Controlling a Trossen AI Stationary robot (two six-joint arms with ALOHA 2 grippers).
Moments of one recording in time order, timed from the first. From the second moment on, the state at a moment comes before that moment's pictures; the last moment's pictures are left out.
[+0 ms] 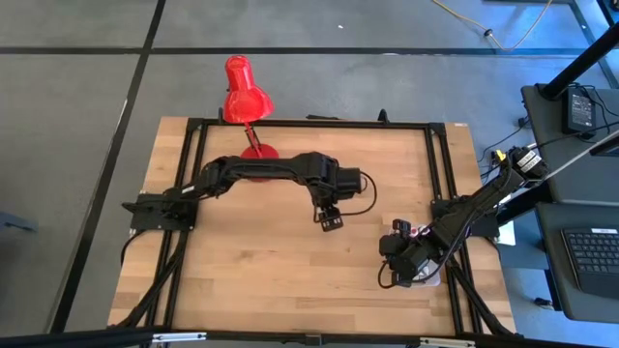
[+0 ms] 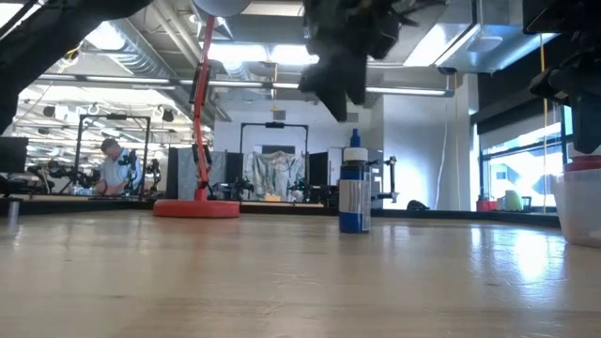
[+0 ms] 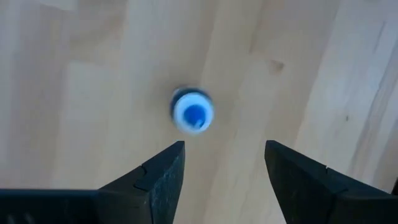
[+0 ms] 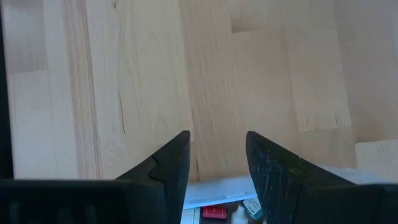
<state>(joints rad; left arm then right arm) 0.02 2.31 2.36 -1.36 0.12 -0.28 0.68 1.34 0.83 -0.68 0.24 0.78</state>
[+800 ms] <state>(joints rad) -0.22 1.71 1.39 -0.54 -0.04 -0.26 0.68 1.34 0.83 -0.64 0.36 0.67</state>
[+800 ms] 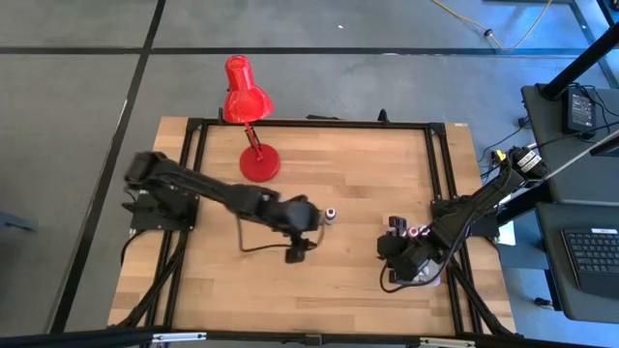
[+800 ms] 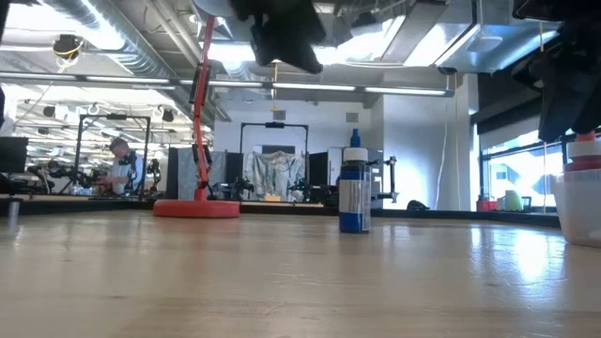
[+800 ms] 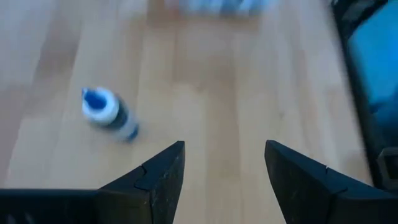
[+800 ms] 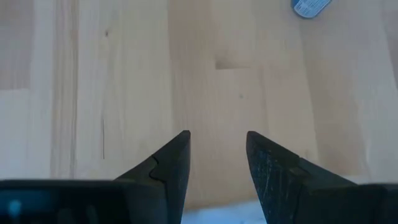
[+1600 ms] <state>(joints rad) -0.30 1.39 0.49 0.73 -0.11 0.03 0.52 1.34 0.83 -0.37 0.40 0.55</state>
